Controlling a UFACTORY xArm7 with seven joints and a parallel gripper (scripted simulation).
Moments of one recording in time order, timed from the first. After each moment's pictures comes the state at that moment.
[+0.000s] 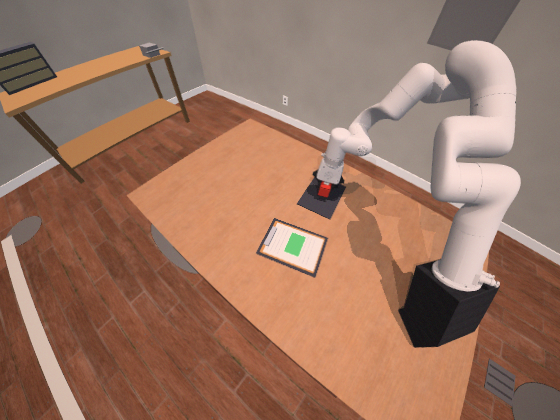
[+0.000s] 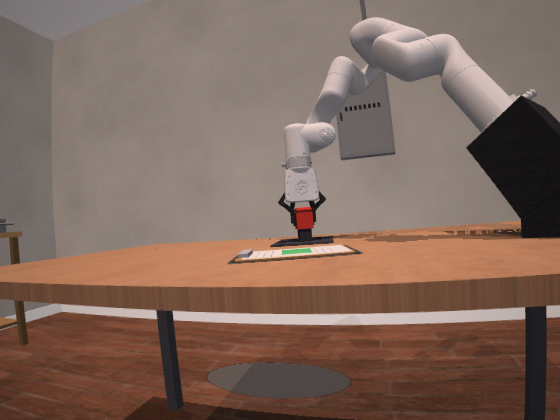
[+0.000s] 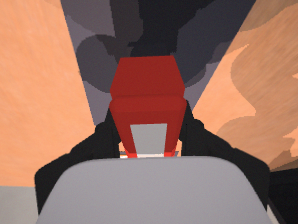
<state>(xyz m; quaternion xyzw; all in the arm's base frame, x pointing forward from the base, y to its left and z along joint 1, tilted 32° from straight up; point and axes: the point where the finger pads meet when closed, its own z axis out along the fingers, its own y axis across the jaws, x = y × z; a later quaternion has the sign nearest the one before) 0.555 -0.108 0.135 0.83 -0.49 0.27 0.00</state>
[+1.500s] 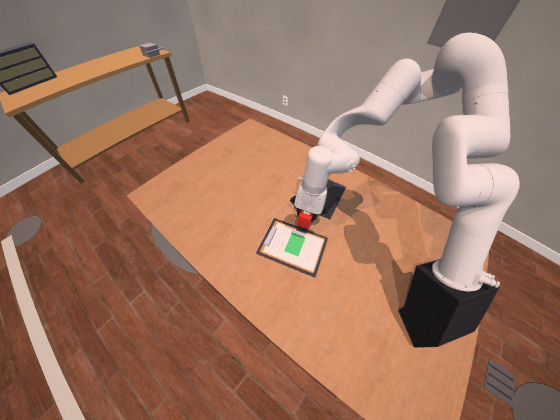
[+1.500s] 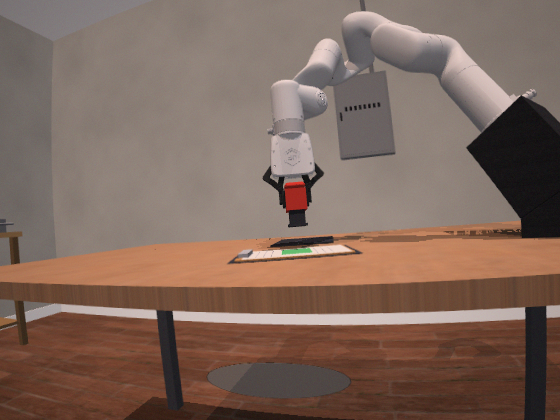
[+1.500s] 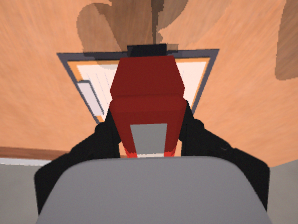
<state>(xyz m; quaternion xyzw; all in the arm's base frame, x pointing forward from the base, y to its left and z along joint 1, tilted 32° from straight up) 0.481 0.106 0.087 0.83 -0.50 0.25 -0.02</state>
